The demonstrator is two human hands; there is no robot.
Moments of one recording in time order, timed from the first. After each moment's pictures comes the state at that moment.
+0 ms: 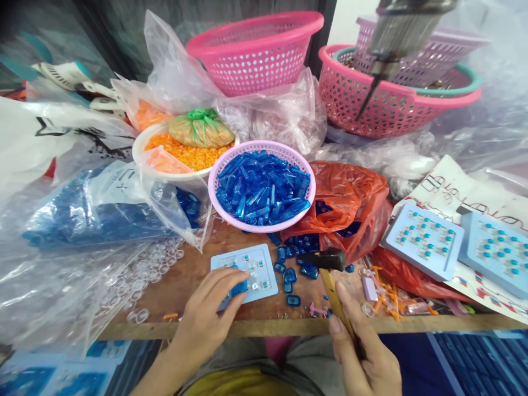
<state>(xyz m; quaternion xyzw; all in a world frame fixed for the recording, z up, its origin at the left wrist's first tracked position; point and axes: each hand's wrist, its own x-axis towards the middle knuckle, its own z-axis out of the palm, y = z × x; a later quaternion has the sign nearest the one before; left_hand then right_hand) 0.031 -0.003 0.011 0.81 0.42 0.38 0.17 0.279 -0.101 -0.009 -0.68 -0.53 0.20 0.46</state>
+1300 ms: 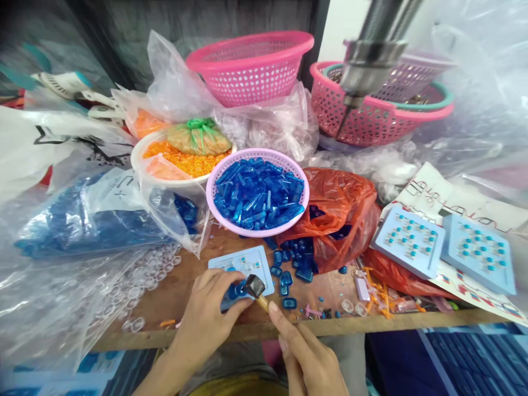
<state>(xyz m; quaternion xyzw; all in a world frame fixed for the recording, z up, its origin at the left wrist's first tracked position) 0.031 0.003 0.014 0.81 0.48 0.32 0.13 0.244 -0.093 -0.014 -0.52 -0.77 0.16 0.34</state>
